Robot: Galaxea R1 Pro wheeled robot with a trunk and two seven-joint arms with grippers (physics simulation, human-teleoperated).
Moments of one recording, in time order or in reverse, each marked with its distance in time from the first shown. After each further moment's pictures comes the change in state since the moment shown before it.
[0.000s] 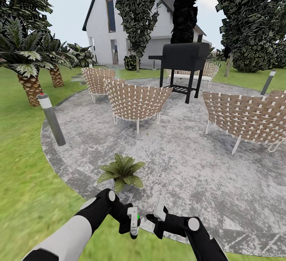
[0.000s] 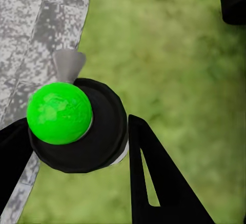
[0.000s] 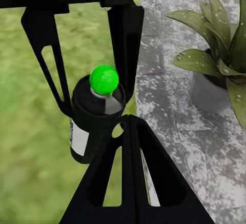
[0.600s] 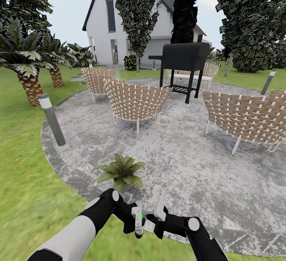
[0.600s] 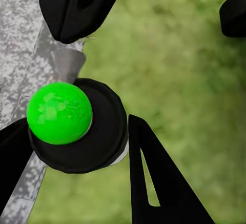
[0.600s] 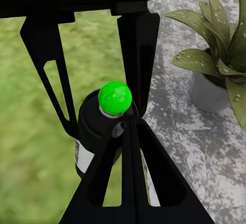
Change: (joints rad) left arm 0.000 -0.031 0.002 -0.001 0.002 0.001 0.012; right arm 0.000 0.000 -0.001 0.000 0.001 0.000 -0.002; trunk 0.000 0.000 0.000
